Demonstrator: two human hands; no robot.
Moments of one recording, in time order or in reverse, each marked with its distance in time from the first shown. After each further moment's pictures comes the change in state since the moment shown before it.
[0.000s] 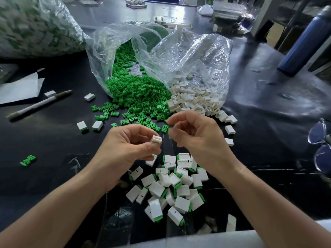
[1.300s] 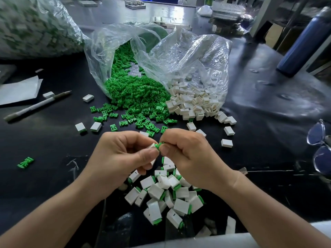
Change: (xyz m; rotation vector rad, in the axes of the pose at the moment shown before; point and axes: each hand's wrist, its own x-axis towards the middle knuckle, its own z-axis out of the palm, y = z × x) left_hand -0.014 0.002 -0.003 0.114 -0.019 0.155; right_hand -0.011 -0.009 0.008 -0.419 -0.212 -0.215
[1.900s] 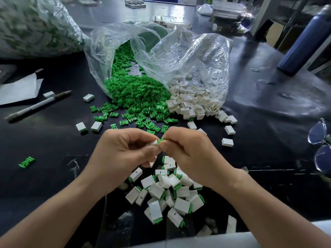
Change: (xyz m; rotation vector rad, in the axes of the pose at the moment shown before) left_hand 0.004 0.001 0.000 0.065 0.006 0.078; right_hand 0.000 0.004 0.000 0.014 0.019 0.049
